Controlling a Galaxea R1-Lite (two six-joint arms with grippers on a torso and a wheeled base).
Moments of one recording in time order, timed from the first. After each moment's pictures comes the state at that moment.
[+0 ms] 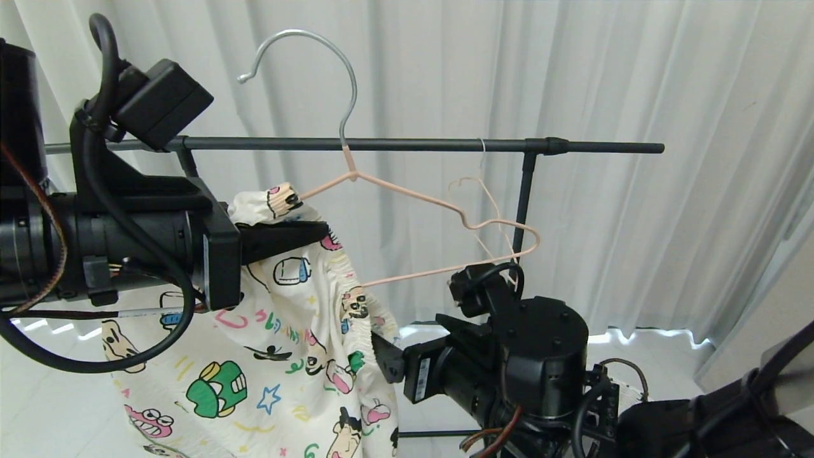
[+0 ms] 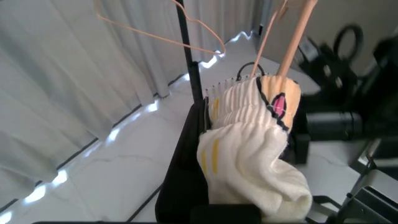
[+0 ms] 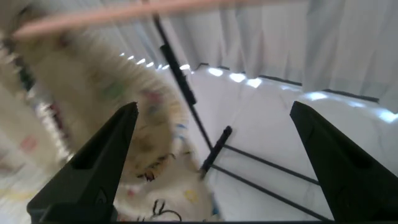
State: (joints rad) left arm -0.43 1.31 -1.04 0.04 -0.41 0.21; right arm 1.11 1.96 -0.82 -0.98 -0.31 0.43
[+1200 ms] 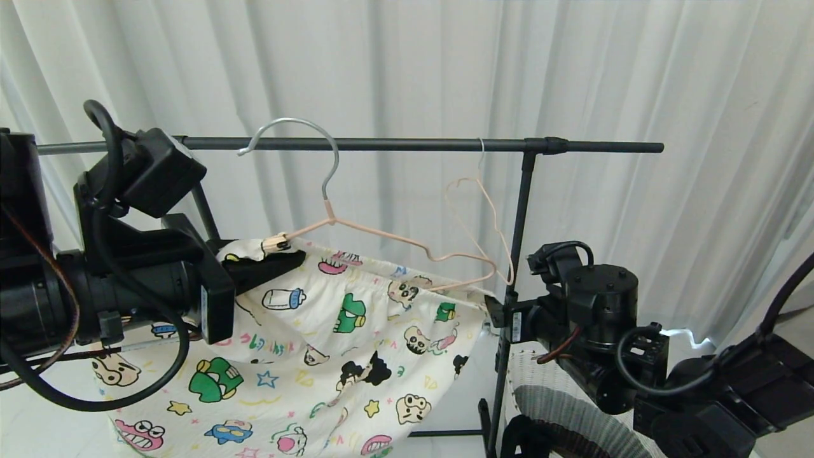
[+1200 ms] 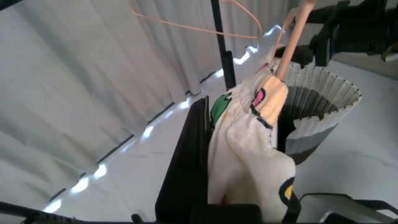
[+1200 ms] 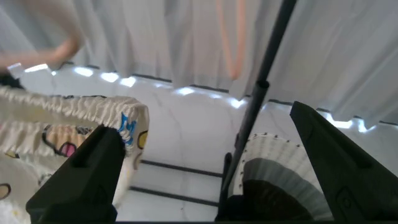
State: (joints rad) left arm -0.33 1.27 -0.80 -0.18 -0.39 0.33; right arm 0.77 1.94 -0.70 -0.97 -0.48 0.18
